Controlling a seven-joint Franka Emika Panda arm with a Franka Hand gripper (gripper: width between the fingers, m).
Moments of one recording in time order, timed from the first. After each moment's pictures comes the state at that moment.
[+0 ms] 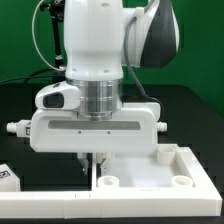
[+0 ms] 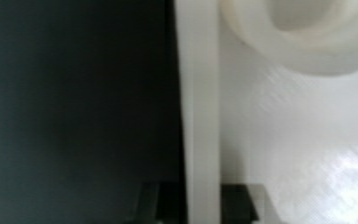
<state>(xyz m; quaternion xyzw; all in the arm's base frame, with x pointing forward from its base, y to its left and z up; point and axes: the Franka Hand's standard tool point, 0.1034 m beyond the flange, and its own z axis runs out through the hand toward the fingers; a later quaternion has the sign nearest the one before) 0.581 -0.021 0.009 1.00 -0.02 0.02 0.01</state>
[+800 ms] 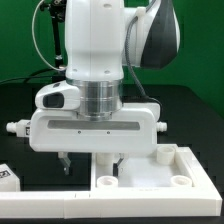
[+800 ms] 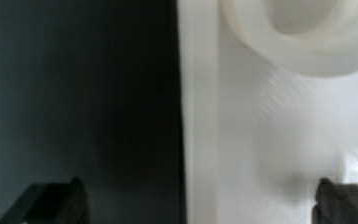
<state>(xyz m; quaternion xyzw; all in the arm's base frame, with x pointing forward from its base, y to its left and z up) 0.573 -0.020 0.020 1.00 -0.01 0.01 0.00</state>
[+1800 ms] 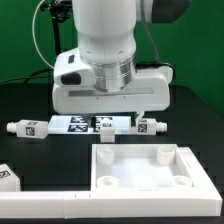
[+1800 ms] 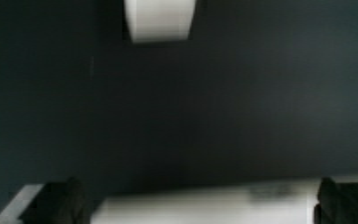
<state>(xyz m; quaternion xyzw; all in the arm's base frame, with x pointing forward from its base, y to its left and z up) 0.483 0.020 0.064 0.97 -0.03 -0.22 -0.05</state>
